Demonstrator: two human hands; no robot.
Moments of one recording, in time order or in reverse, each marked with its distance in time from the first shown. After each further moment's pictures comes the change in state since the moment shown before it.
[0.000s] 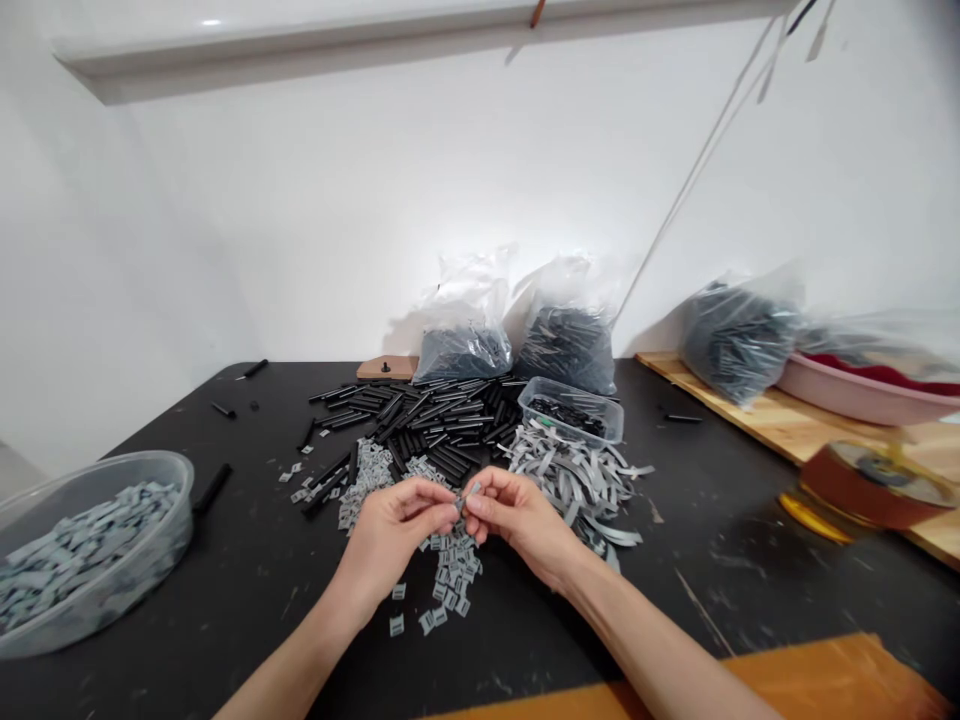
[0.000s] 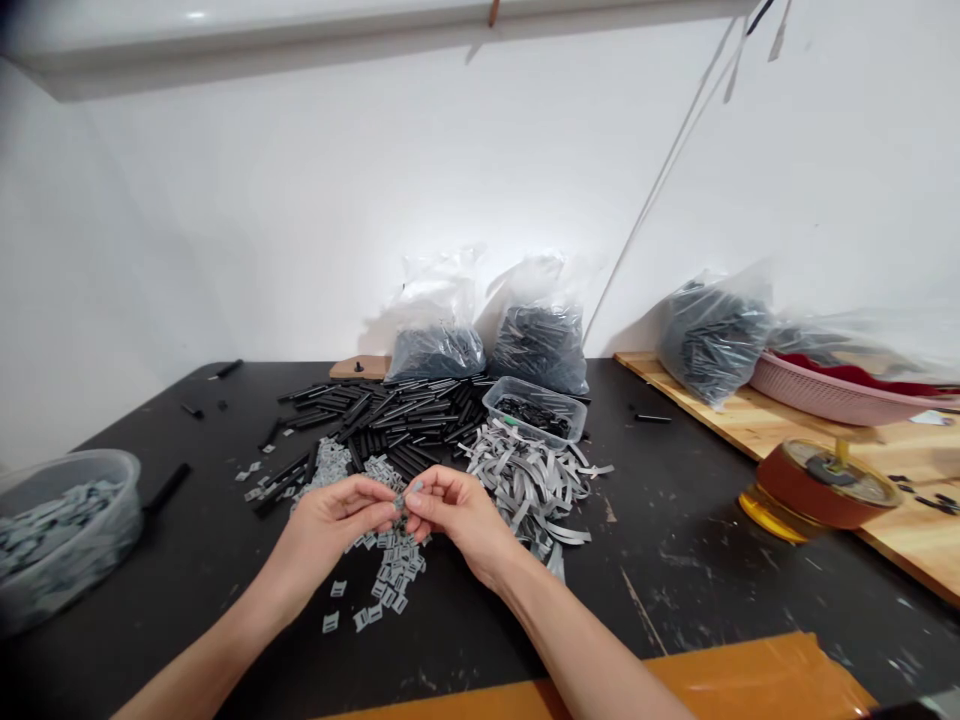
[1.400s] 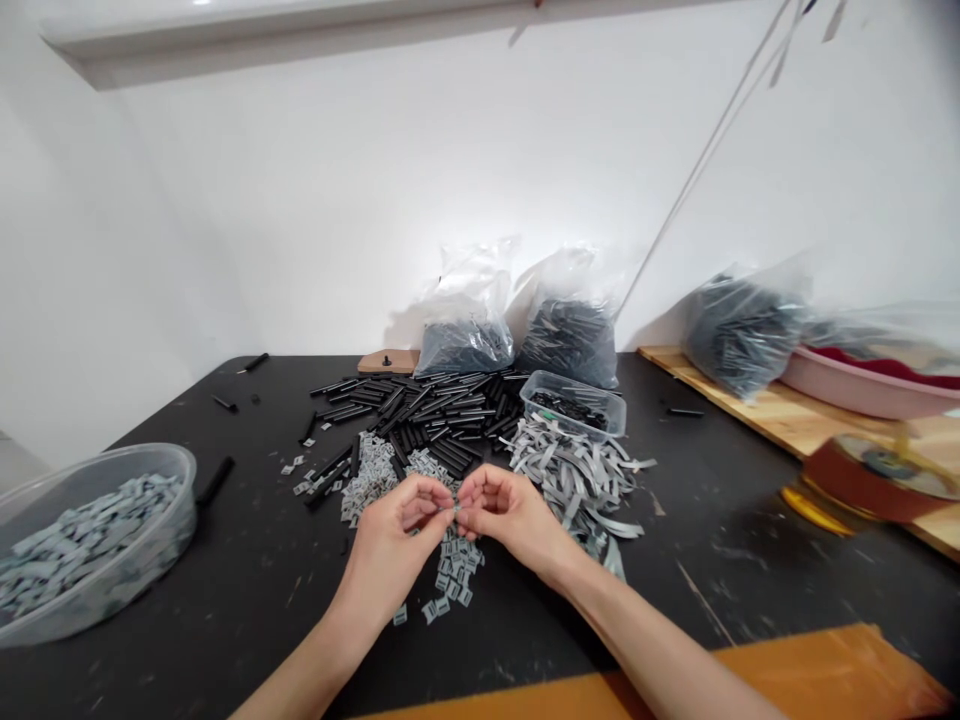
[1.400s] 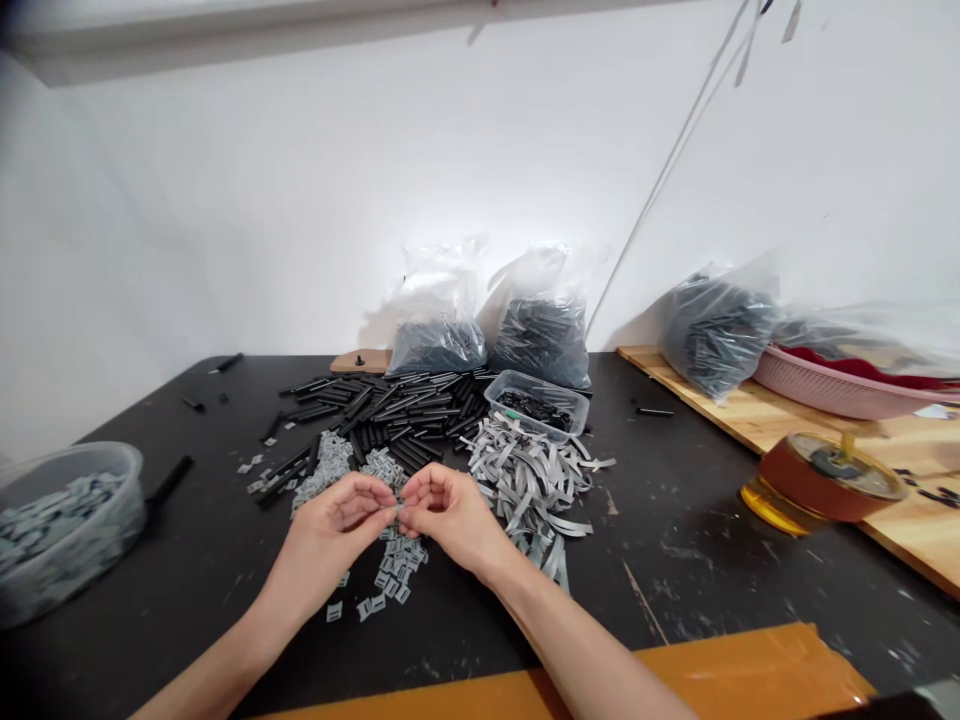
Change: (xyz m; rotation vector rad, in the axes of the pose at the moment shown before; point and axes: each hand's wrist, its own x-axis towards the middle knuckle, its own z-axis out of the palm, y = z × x) left_hand -0.010 -0.007 0.007 0.071 0.088 0.074; right_hand 0.003 0.009 0.006 -0.141 0.040 -0.026
